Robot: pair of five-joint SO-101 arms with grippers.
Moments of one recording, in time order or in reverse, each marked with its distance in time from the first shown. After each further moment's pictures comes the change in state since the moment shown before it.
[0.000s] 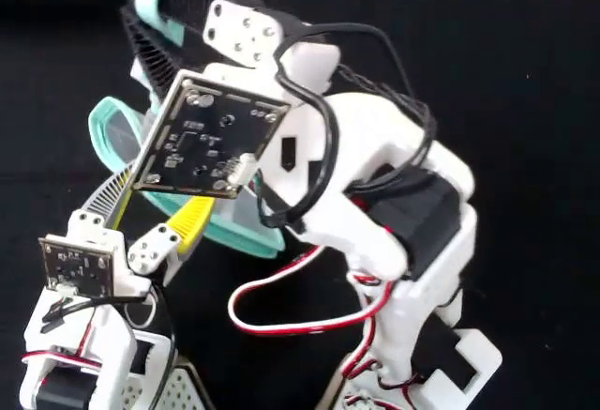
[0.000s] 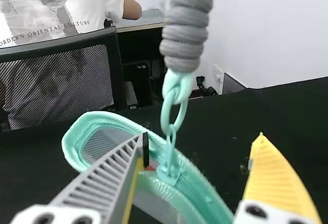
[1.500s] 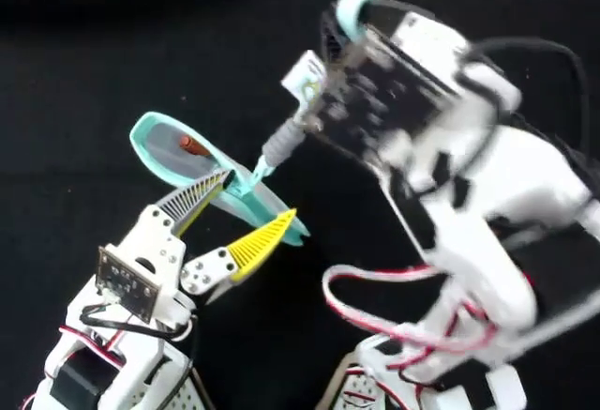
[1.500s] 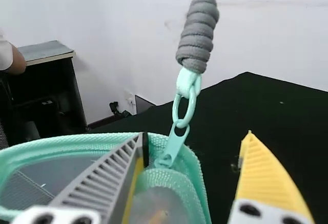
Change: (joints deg) left arm 22.3 0.0 6.9 -10.6 0.0; right arm 24.1 -8.5 -4.9 23.6 0.1
